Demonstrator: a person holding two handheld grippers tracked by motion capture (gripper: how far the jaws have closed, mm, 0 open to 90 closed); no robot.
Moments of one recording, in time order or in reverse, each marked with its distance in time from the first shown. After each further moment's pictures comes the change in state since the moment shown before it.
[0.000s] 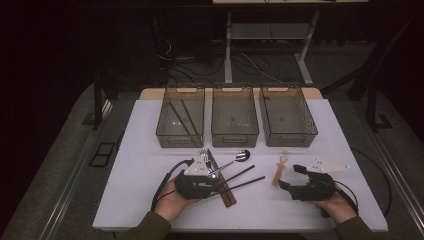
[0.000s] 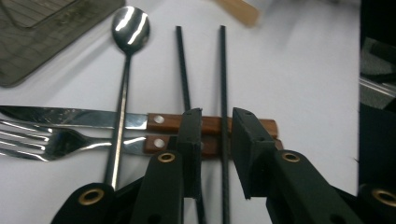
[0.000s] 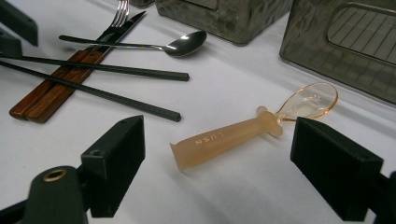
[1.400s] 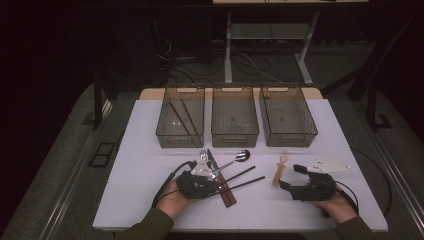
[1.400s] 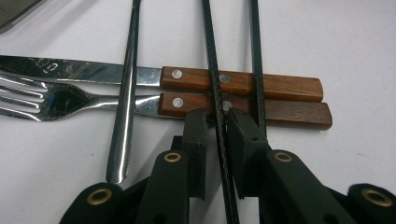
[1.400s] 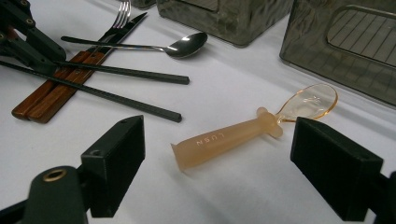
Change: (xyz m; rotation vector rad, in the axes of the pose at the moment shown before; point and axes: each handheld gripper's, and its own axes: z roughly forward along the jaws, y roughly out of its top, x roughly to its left) left arm 0.004 -0.014 0.015 0.151 0.025 0.001; right arm 0.000 0.000 -0.001 -0.007 0.003 -0.003
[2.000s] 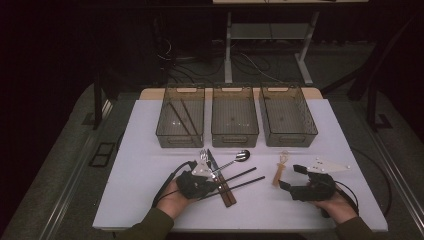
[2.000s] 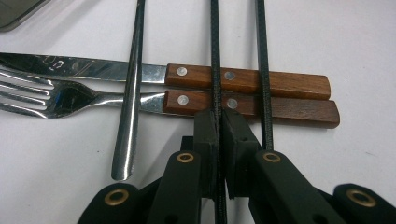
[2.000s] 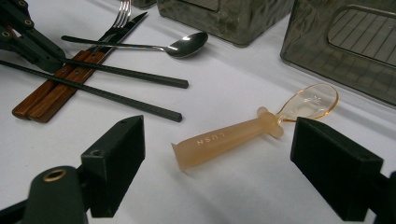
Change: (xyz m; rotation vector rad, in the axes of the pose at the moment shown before) left arm -0.001 0.000 0.000 -0.003 0.019 -0.010; right arm 0.000 0.000 0.000 0.002 0.001 -0.001
